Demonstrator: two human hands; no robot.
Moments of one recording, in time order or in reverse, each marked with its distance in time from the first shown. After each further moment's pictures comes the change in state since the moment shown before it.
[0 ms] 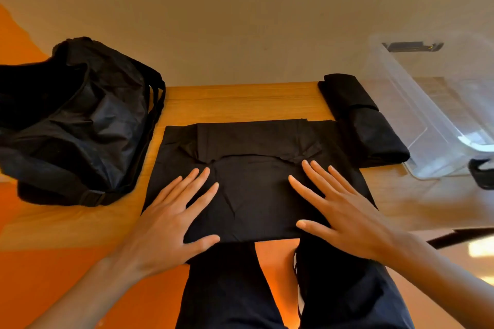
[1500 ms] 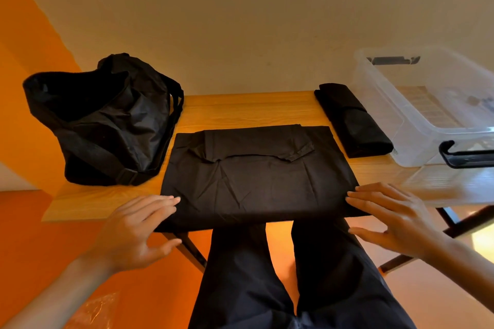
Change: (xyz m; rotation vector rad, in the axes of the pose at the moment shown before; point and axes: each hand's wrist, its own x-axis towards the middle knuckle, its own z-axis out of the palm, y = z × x) left_hand -0.093 -0.030 -0.012 0.011 0.278 0.132; right_hand -0.094 0.033 0.014 -0.080 0.622 -0.190
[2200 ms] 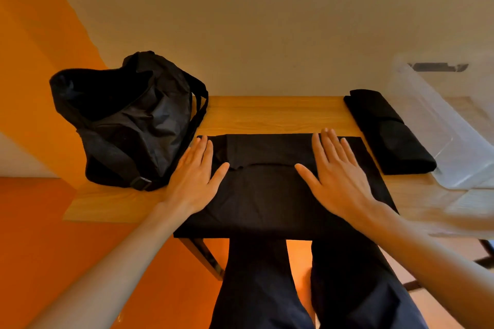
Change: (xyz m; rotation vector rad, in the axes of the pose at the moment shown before) left_hand 0.116 -0.027 0.041 0.001 -0.211 -0.605; right_hand 0.163 -0.043 0.072 -0.148 -0.355 0.480
